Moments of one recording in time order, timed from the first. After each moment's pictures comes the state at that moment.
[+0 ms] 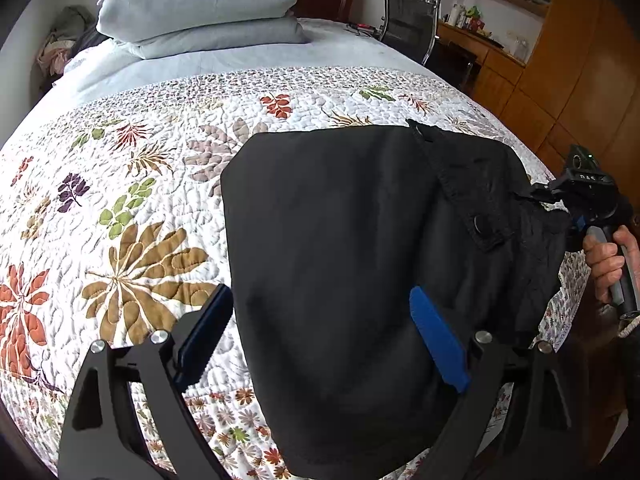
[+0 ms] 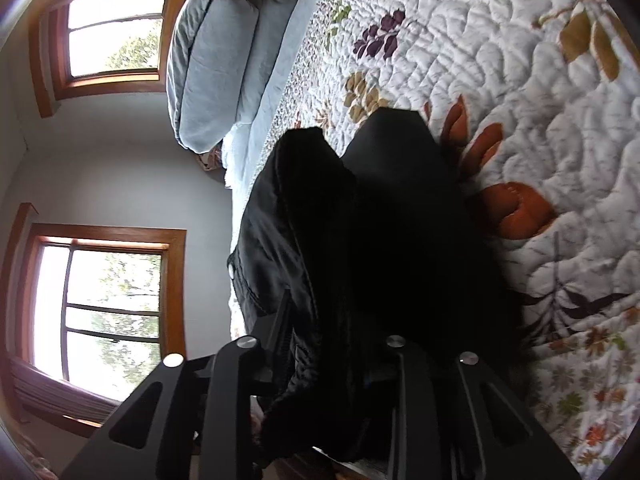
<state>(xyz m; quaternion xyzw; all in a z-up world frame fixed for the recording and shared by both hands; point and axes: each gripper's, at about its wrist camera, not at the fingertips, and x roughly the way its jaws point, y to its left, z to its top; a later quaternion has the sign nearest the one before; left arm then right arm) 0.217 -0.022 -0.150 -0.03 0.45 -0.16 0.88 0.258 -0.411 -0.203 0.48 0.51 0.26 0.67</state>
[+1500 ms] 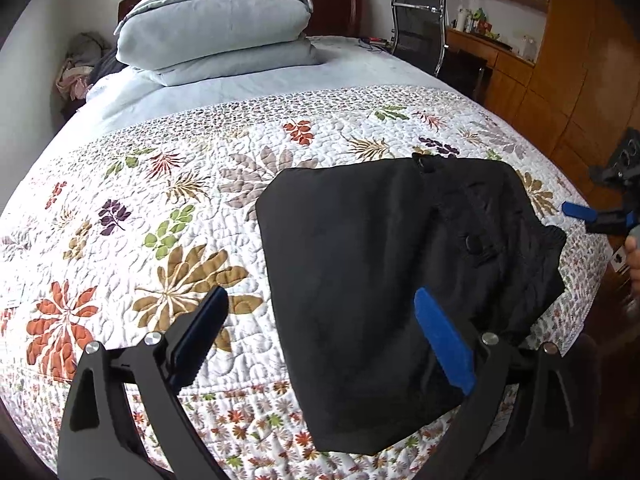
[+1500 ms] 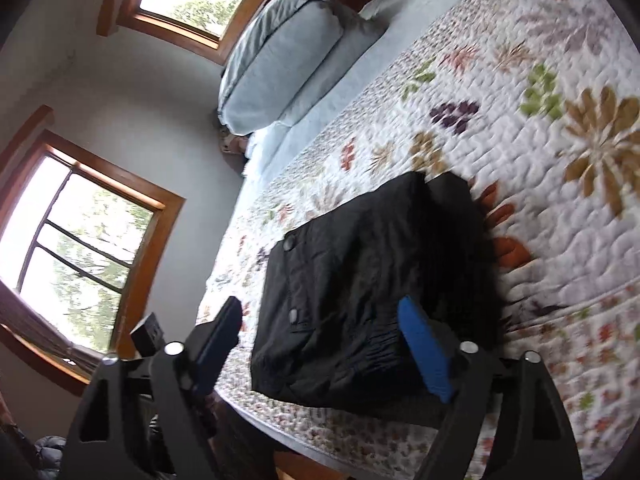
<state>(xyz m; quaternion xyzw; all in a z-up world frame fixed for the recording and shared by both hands) 0.199 -0.014 -0.111 0.01 0.43 -0.13 0.89 0.218 -0.414 -0.108 0.34 0.45 0.29 0.77</state>
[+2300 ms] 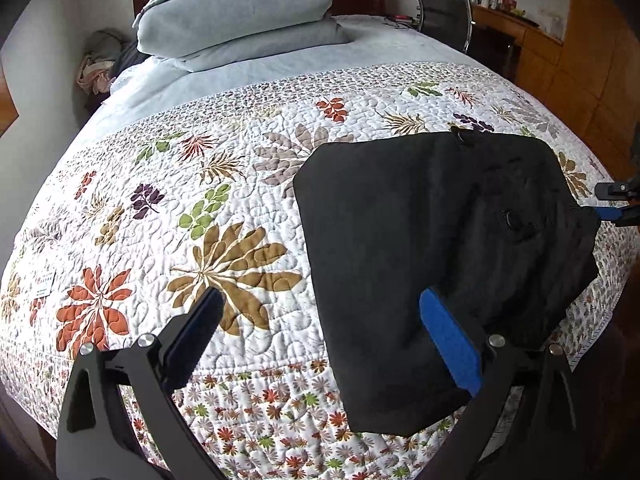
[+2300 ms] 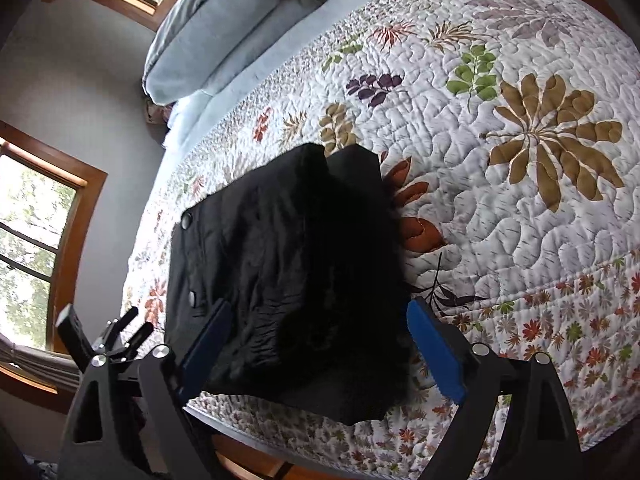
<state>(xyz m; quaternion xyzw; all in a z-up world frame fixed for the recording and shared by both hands) 0.198 -0.007 -0.115 0.05 0.46 -0.07 0.88 0.232 -0.415 -0.144 0.26 0.54 0.19 0.78</state>
